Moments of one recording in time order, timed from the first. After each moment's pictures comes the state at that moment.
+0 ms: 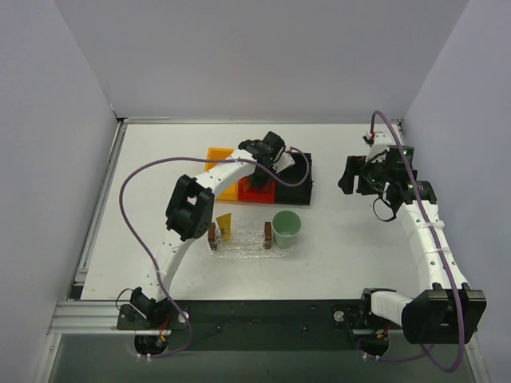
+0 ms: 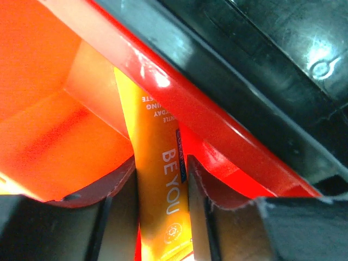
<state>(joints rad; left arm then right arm) -0.67 2.42 2.16 -0.92 -0.19 0.40 -0.01 1.17 1.04 -0.58 -0.28 -0.03</state>
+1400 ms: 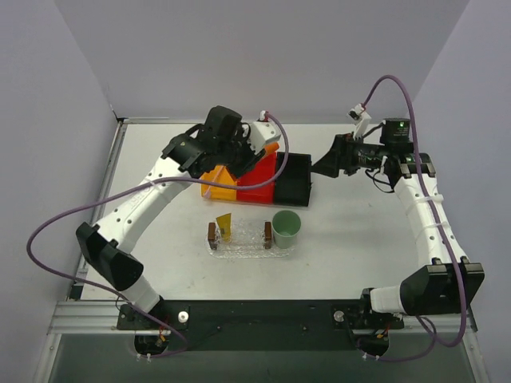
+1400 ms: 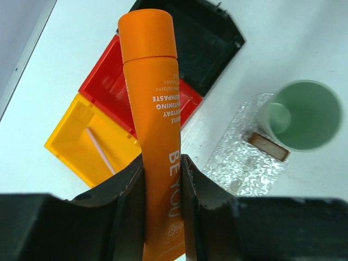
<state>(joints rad) -0.68 1.68 1.84 -0.88 0.11 0.35 0.02 1.33 1.30 -0.64 -0.85 0.03</state>
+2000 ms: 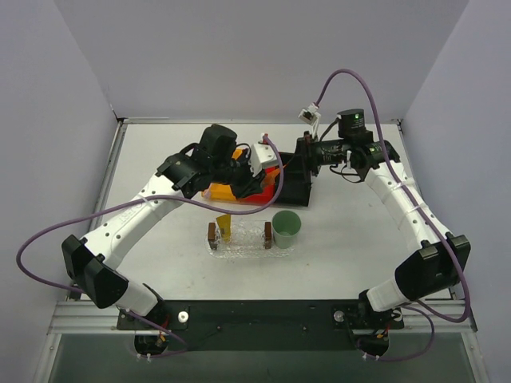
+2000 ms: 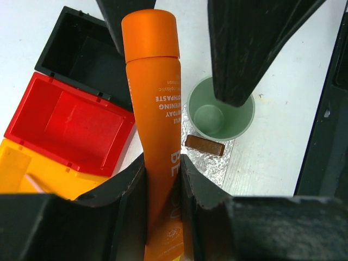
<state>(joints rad) -0.71 1.49 1.55 -0.72 0.41 0.36 0.30 1.48 1.45 -0.60 -1.04 0.08</state>
